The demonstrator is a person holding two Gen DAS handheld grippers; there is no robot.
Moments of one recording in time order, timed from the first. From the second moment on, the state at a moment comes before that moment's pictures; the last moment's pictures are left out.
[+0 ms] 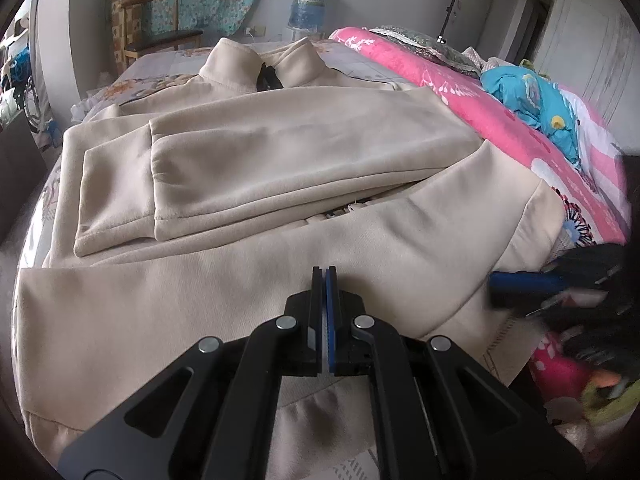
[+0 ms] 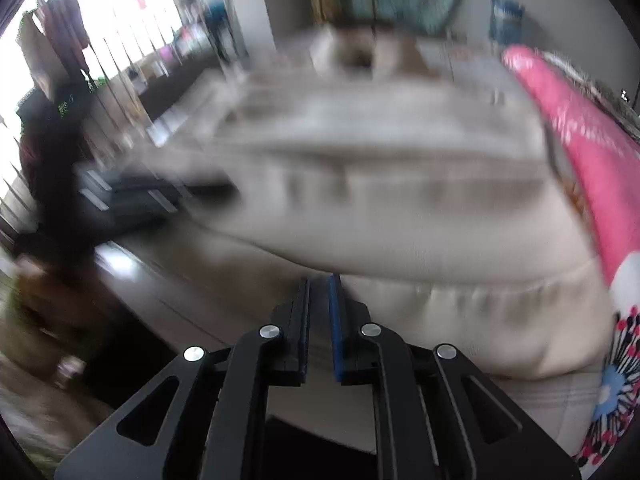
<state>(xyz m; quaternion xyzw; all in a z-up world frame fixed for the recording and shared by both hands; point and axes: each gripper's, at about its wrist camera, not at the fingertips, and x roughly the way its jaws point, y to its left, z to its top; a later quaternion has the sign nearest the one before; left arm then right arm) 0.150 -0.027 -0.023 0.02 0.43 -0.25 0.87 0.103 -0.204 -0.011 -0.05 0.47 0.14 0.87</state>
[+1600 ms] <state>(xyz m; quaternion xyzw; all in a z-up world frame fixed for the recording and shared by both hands) 0.102 0.124 -0.019 -0.12 0.43 -0.09 0.89 0.110 -0.151 -0.007 -0.02 0.45 0.25 0.86</state>
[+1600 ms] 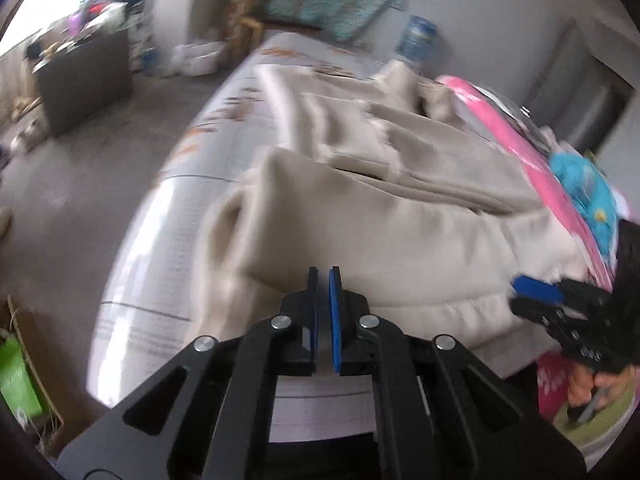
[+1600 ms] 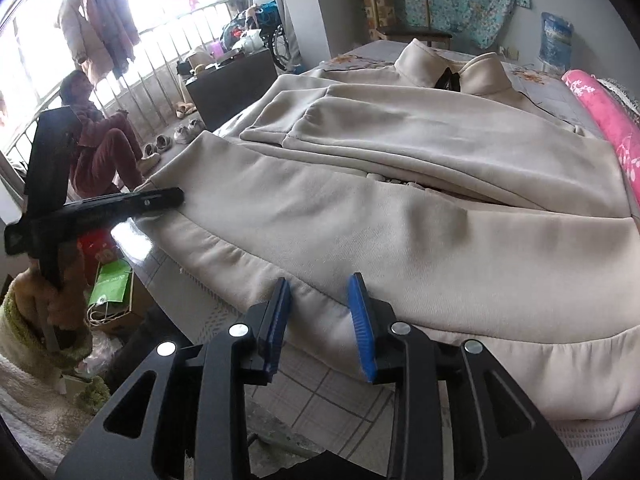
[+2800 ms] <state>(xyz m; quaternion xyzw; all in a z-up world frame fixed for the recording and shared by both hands) 0.136 0.076 0.007 0.01 0.43 -0.01 0.90 0.125 -0.265 0.010 0.04 0.44 0.03 0.90</state>
